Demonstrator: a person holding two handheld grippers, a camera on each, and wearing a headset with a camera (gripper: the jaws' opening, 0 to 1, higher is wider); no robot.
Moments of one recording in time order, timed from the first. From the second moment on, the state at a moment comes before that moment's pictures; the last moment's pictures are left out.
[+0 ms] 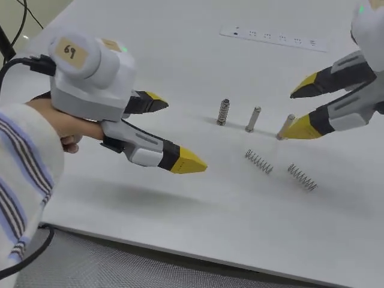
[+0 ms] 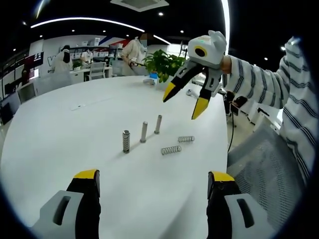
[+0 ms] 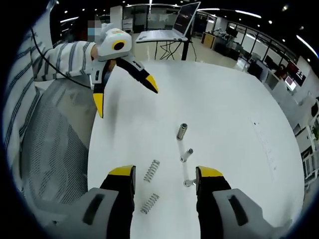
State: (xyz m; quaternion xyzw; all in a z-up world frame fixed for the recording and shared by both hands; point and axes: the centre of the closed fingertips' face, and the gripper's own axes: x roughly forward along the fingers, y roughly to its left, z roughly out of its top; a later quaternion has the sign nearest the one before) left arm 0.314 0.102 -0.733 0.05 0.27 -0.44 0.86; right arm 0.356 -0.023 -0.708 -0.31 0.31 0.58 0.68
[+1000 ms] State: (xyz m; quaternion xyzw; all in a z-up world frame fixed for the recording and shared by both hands) left arm 0.315 0.118 -0.735 0.04 0.28 -0.42 0.86; right arm 0.341 -0.054 -0.729 -0.13 0.27 0.49 0.81
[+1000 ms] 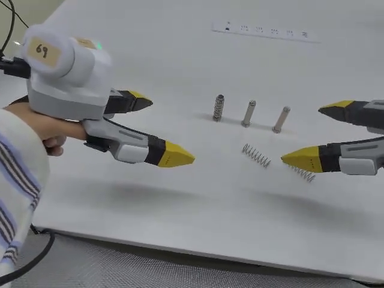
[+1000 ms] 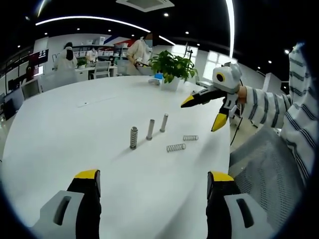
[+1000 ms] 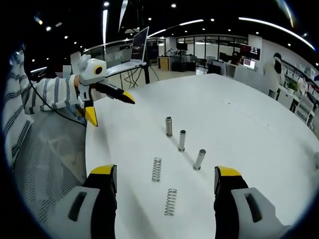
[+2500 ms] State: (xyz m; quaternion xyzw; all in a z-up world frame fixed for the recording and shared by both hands) left arm 0.321 0.078 -0.739 0.08 0.28 -0.47 0.83; right arm 0.345 -0.077 -0.724 -0.07 0.25 0.44 0.86
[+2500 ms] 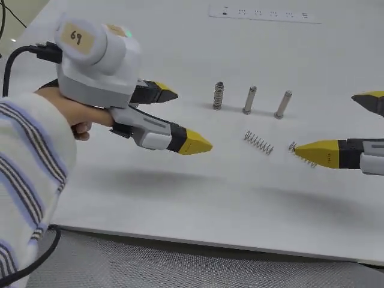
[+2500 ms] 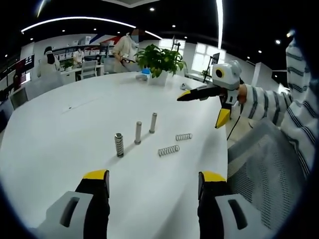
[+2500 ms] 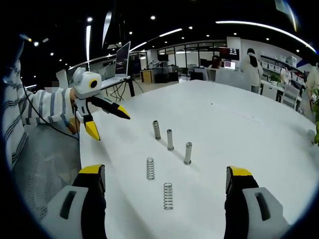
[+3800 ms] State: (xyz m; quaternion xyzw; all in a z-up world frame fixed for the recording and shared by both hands) left arm 0.350 0.018 -0.765 0.14 0.29 -0.54 0.78; right arm 0.334 -0.092 -0.729 -0.11 0.28 0.44 0.85
